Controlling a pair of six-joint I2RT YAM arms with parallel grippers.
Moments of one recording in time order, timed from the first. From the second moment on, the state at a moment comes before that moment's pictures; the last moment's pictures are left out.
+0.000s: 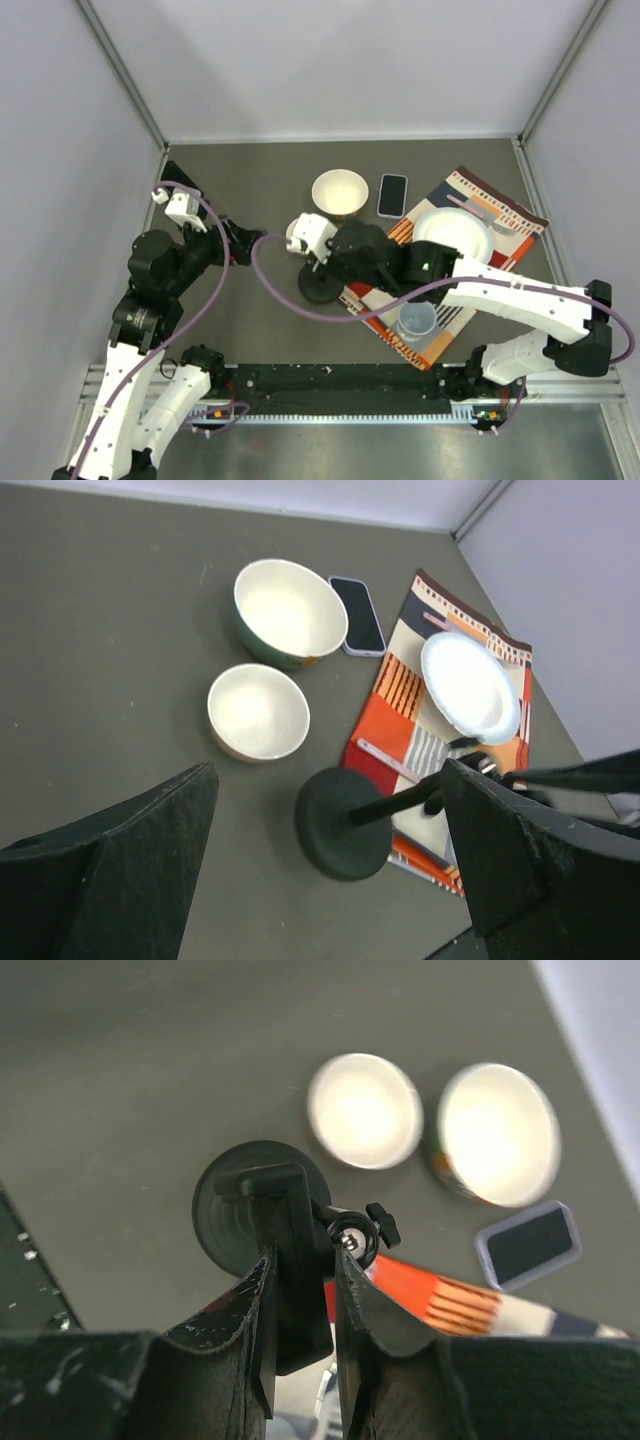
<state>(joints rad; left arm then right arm) -0.24 0.62 0.92 -0.45 0.25 -0.42 1.22 1.35 1.45 -0.68 0.39 -0.19</state>
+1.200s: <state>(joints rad) -0.24 0.64 0.68 -0.47 0.73 -0.45 1.16 1.30 1.09 -0.35 -0.08 -0.14</state>
